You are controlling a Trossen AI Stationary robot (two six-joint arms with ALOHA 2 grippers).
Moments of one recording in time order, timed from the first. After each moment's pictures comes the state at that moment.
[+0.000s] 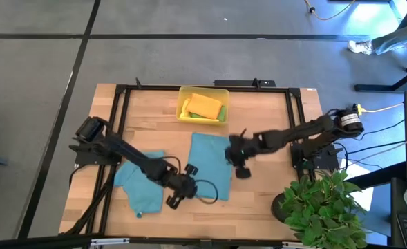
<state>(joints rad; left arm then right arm) -0.44 1.79 1.10 -0.32 -0.13 0.11 0.12 1.52 0.83 -0.24 -0.04 -0.04</state>
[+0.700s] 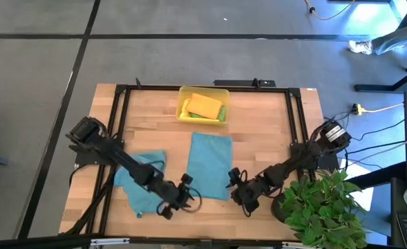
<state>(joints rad) -0.55 1.75 0.86 0.20 -0.16 0.06 0.57 1.75 0.78 0.04 0.27 -0.14</state>
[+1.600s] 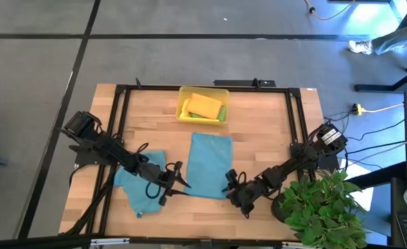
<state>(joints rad) -0.48 1.65 0.47 0.89 -0.14 -0.04 0.58 1.81 0.78 0.21 0.32 -0.17</state>
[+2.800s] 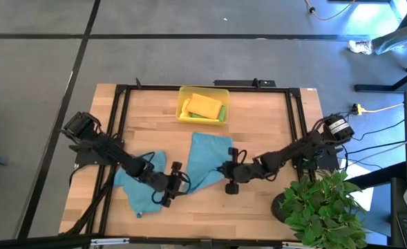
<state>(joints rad) -0.53 1.65 0.60 0.44 -0.32 -0.08 0.39 1.67 0.78 0.20 0.45 0.16</state>
